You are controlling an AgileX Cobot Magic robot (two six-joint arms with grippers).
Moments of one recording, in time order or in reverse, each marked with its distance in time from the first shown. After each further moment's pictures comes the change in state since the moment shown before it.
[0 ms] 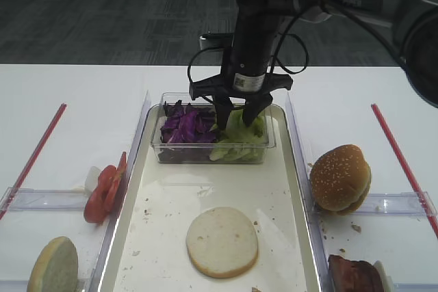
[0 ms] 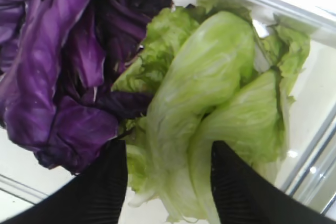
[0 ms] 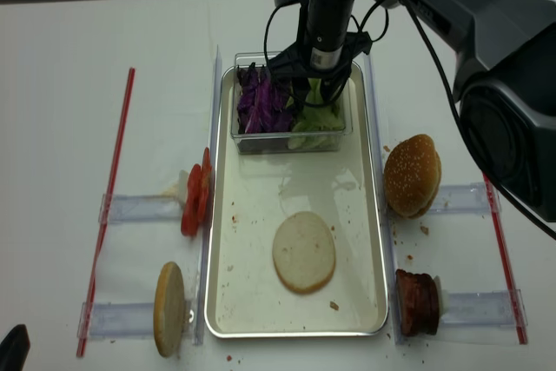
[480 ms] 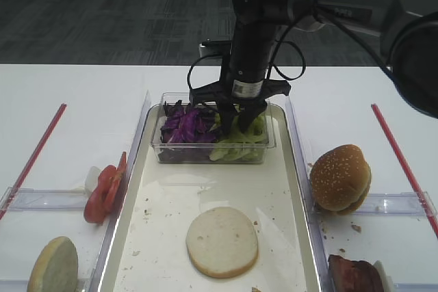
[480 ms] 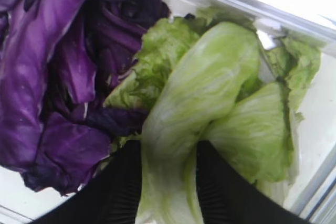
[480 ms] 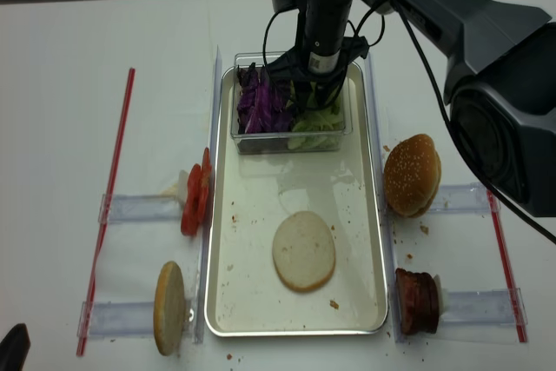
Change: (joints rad) left arm 0.000 0.000 0.000 0.000 0.000 0.000; right arm 0.000 0.042 -0.029 -0.002 -0.002 0.000
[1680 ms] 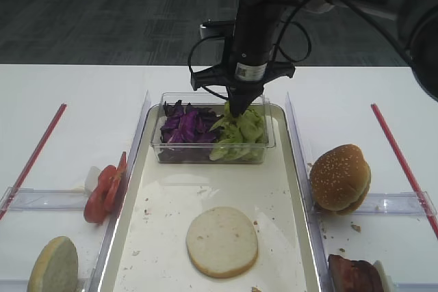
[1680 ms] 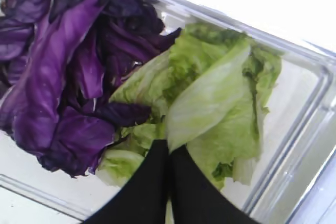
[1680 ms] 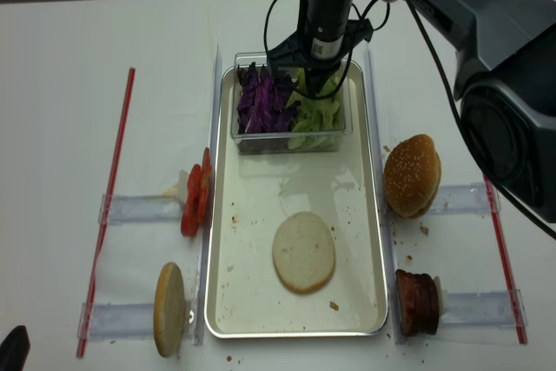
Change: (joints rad) left arm 0.000 0.000 0.000 0.000 0.000 0.000; right arm 0.000 -0.057 0.000 -0.039 0.000 0.000
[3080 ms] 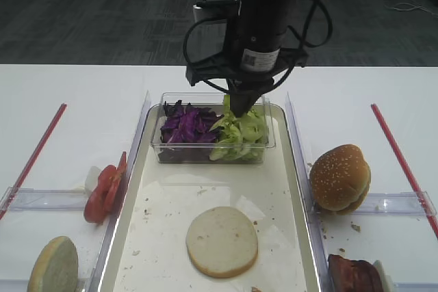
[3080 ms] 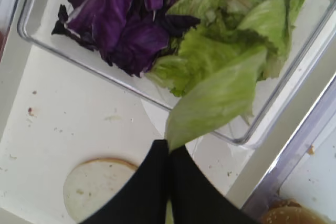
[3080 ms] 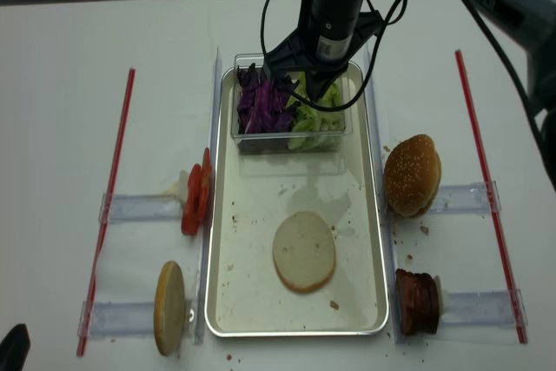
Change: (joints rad) left arm 0.000 0.000 0.000 0.000 0.000 0.000; right arm 0.063 -0.277 0.263 0.014 0.006 -0.020
